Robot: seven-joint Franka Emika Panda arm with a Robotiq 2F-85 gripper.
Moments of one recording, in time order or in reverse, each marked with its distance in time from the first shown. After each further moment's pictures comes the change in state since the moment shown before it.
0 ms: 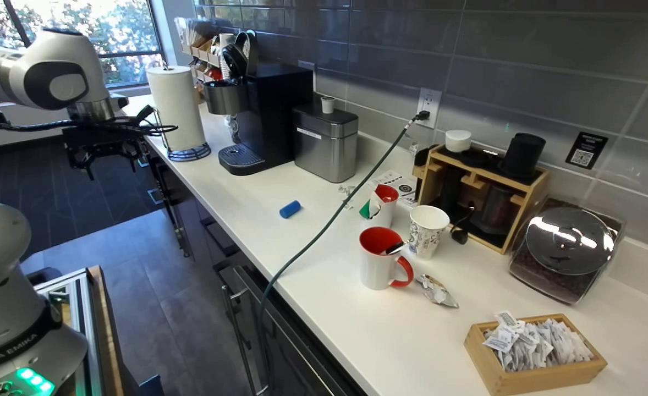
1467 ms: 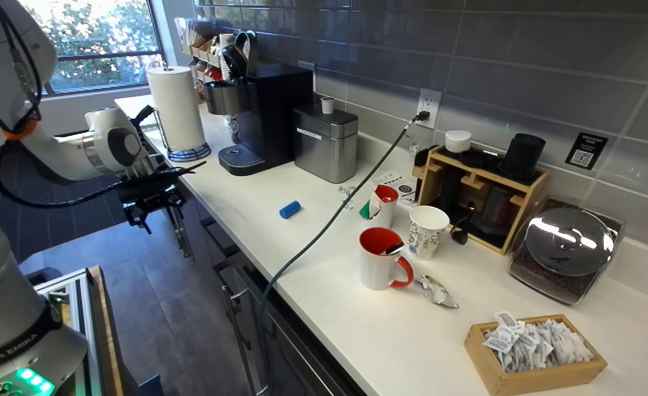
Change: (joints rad) arm -0.341 0.520 0.177 -0.002 -0.738 0.400 0.452
